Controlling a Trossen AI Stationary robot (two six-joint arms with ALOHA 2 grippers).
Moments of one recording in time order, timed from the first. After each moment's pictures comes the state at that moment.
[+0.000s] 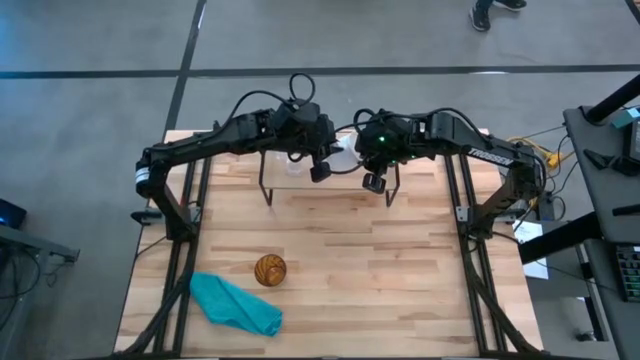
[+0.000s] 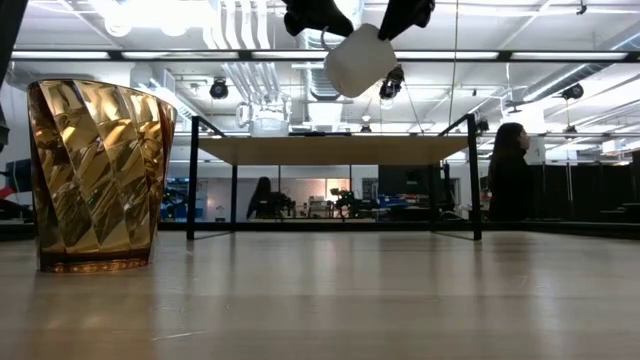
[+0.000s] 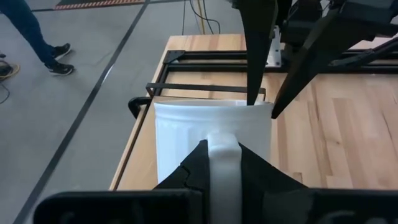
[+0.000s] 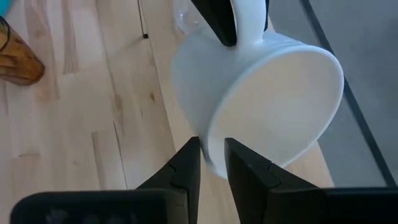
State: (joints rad) left arm 0.25 1.67 1.83 -0.68 -0.02 0.17; right arm -0.19 1.59 1.85 -1.20 0.15 -0.02
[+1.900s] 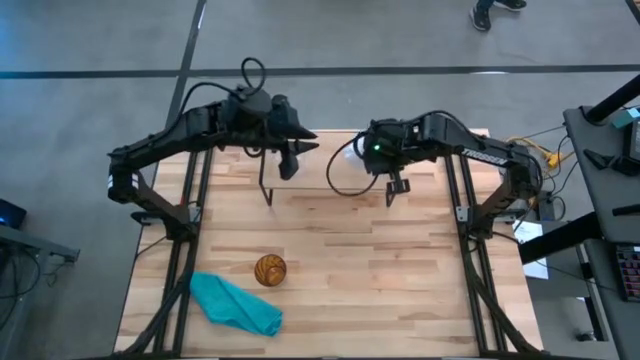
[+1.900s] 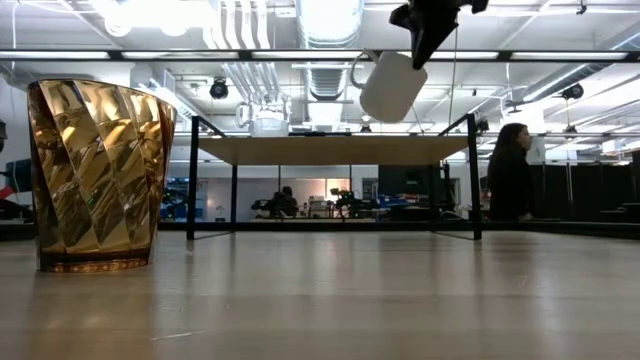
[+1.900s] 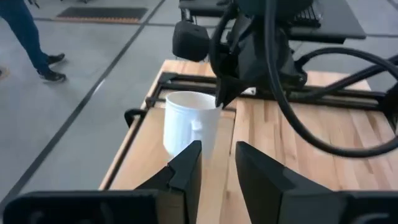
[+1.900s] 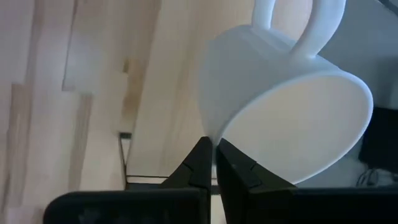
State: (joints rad) left arm 0.24 1.46 1.83 -0.79 0.01 0.06; right arm -0.18 1.63 1.82 -1.43 0.27 -0.51
